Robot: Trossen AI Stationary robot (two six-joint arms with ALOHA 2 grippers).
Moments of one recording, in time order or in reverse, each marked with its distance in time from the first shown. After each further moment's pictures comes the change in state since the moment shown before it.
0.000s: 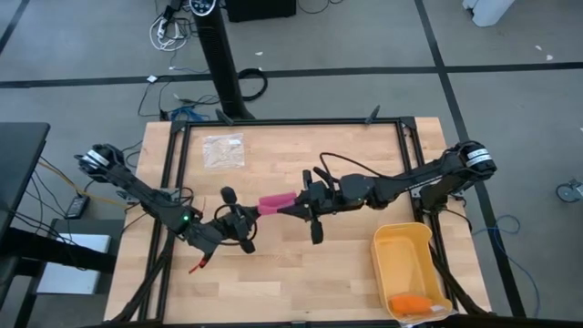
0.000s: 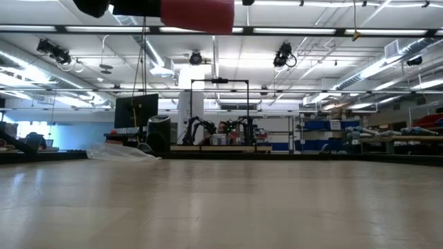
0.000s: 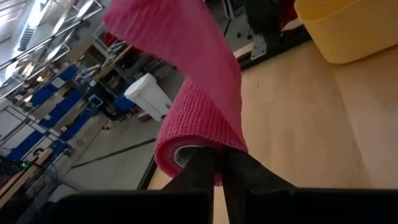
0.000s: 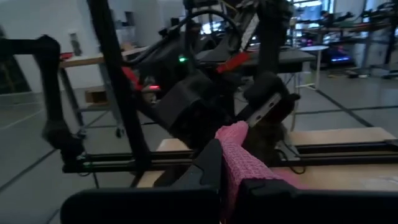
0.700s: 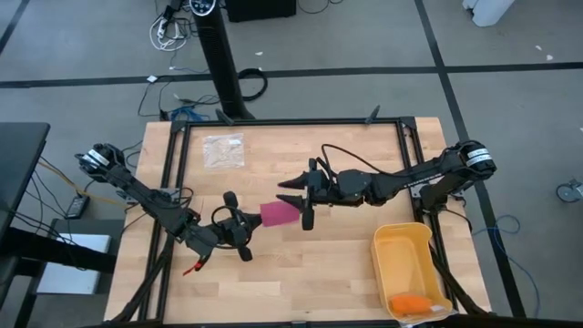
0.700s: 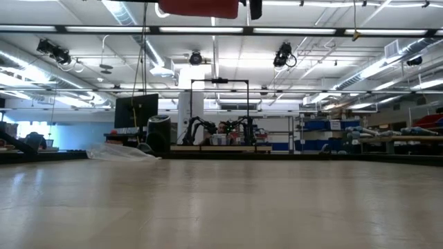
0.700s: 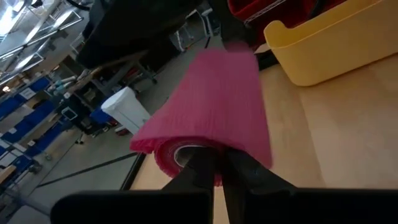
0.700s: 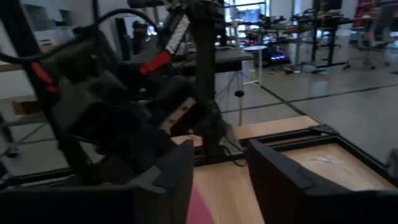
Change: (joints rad) left arm -0.029 -0.001 0.000 0.051 0.080 -0.007; right arm -0.039 0.000 0.000 -0.037 0.194 0.009
